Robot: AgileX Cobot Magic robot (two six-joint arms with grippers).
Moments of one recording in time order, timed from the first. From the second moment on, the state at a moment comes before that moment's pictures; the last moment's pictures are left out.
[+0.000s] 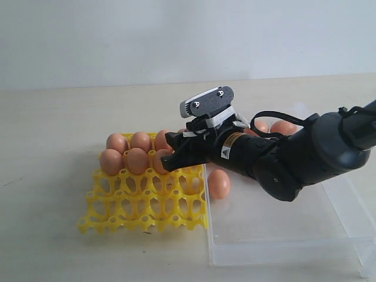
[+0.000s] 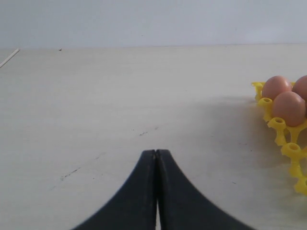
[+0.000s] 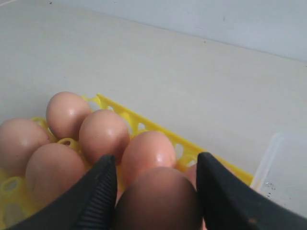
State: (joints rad) left arm 0.04 0.01 0.00 -0.05 0.37 0.03; right arm 0.60 2.01 -0.86 -0.11 -0.67 0.10
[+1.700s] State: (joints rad) left arm 0.04 0.01 0.00 -0.05 0.37 0.03; right arm 0.40 1.80 -1.09 -0.21 0.66 -0.16
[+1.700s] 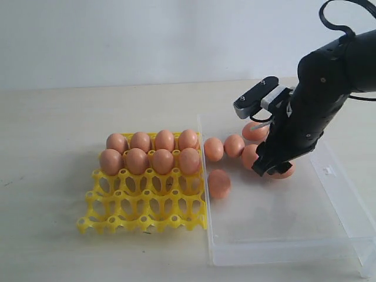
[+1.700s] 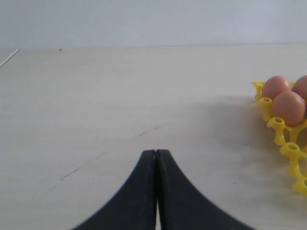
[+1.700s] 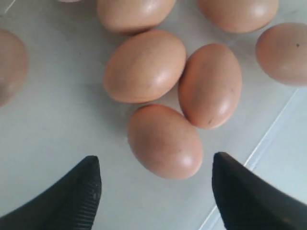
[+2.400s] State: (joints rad) left arm 0.04 0.01 0.00 -0.05 0.37 0.03; right arm 0.40 1.99 -1.19 -0.29 0.64 -0.15
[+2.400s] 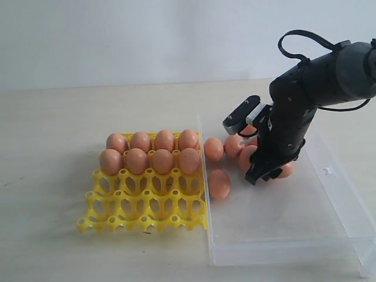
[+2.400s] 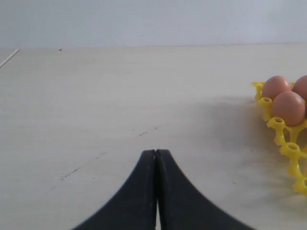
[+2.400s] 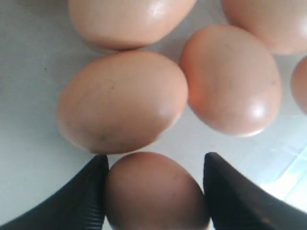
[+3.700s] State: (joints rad) left arm 0.04 0.01 0.00 -0.05 0.37 0.03; right arm 0.73 2.10 -1.10 -0.61 -0.70 0.93
